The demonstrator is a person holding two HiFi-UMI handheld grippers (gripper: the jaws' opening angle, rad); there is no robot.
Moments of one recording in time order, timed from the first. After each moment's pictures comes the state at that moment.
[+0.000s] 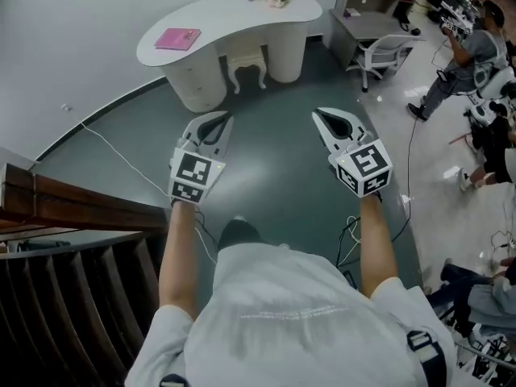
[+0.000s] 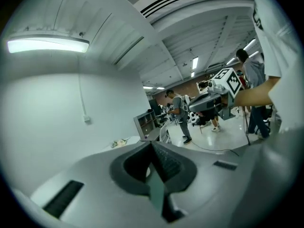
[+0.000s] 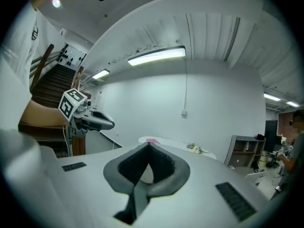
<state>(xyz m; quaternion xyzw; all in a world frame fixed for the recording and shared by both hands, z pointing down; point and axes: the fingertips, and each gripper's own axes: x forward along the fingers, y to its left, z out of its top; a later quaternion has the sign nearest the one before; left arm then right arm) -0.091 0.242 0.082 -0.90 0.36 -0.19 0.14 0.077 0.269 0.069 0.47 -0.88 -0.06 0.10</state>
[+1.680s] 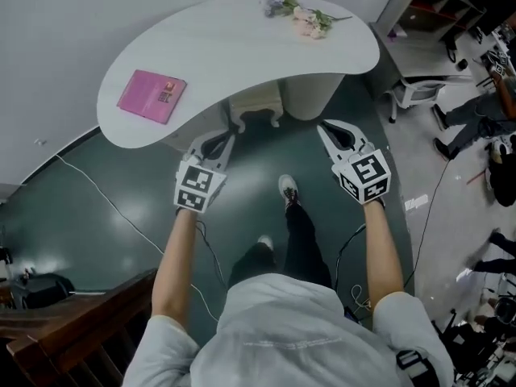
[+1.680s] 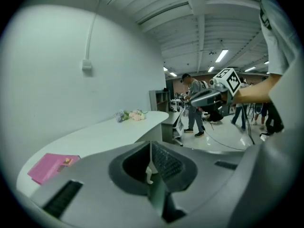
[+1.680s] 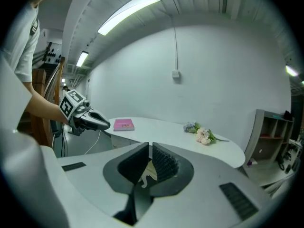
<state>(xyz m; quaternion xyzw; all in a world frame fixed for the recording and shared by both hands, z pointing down) -0.103 -0.340 0.297 -0.90 0.36 -0.23 0.01 0.094 -0.325 0.260 0.44 -0.88 0.02 0.17</state>
